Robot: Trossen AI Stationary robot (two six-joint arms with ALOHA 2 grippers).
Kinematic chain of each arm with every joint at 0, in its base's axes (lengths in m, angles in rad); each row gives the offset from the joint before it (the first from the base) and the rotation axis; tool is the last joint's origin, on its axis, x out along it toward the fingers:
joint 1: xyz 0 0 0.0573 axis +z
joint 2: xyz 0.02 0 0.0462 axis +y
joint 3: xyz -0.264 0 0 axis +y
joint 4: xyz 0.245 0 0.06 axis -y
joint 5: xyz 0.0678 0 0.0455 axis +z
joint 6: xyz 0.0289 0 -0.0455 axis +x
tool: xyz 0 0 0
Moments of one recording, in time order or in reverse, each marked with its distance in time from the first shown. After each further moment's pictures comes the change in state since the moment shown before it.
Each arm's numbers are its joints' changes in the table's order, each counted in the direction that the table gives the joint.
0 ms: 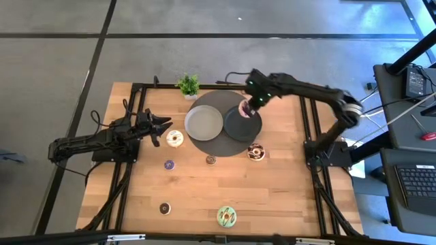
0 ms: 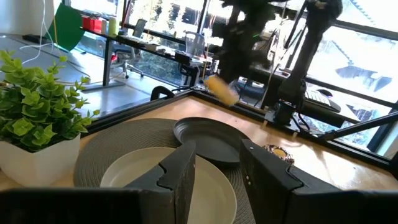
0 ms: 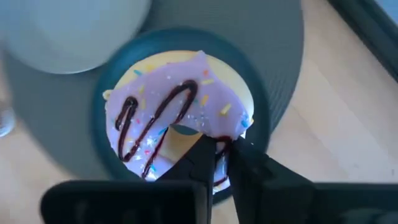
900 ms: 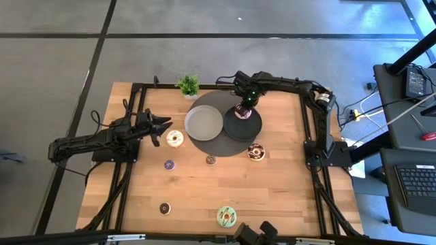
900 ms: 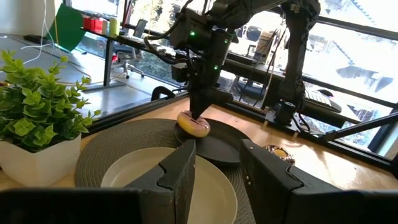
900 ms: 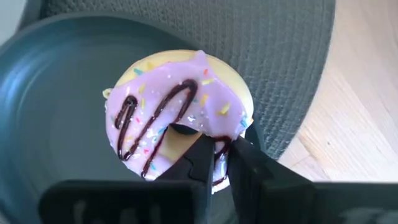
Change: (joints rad) left arm 0.000 0.000 0.000 0.000 0.003 0.000; right arm -0.056 0.330 -0.152 -0.030 0.007 -0.048
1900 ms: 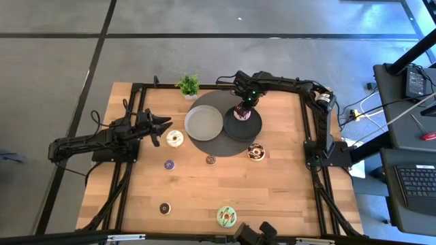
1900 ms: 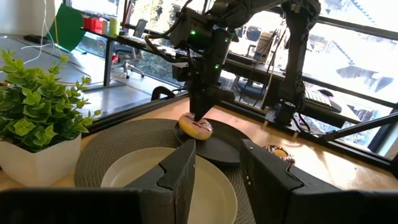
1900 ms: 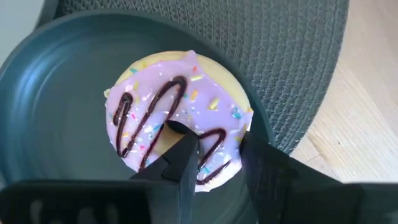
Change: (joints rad) left arm 0.000 0.000 0.000 0.000 0.000 0.000; right arm -0.002 -0.006 0.001 -0.002 0.033 -0.005
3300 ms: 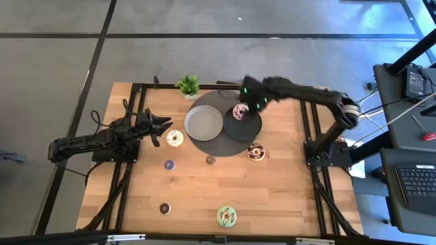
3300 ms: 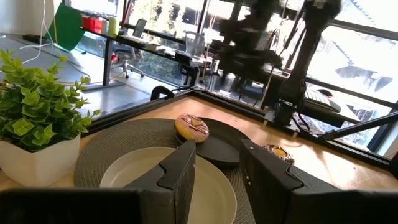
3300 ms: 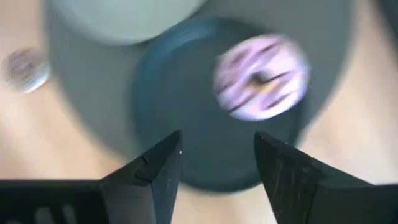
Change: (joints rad) left arm 0.000 0.000 0.000 0.000 -0.003 0.000; right arm 0.196 -0.330 0.064 -0.091 -0.033 -0.006
